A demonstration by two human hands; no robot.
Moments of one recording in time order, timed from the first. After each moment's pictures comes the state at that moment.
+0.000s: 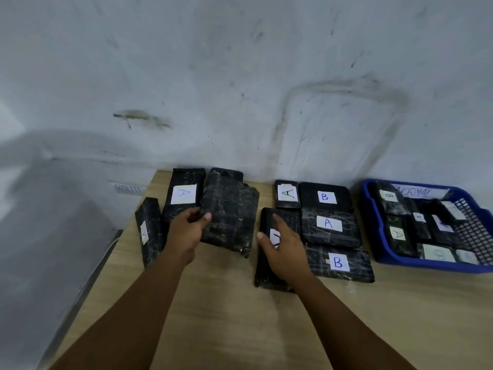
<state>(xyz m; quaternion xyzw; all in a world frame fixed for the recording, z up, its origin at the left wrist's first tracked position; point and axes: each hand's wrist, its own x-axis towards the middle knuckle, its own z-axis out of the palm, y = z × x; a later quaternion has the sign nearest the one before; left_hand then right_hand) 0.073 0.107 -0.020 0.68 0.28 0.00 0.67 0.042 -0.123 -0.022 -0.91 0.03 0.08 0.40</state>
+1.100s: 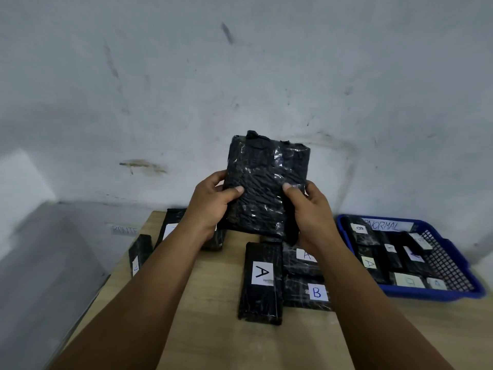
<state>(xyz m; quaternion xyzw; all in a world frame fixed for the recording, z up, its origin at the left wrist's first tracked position) 0.074 0.019 0.160 0.66 0.02 0.04 0.75 0.063 -0.176 0.154 -0.63 0.03 -0.04 0.78</state>
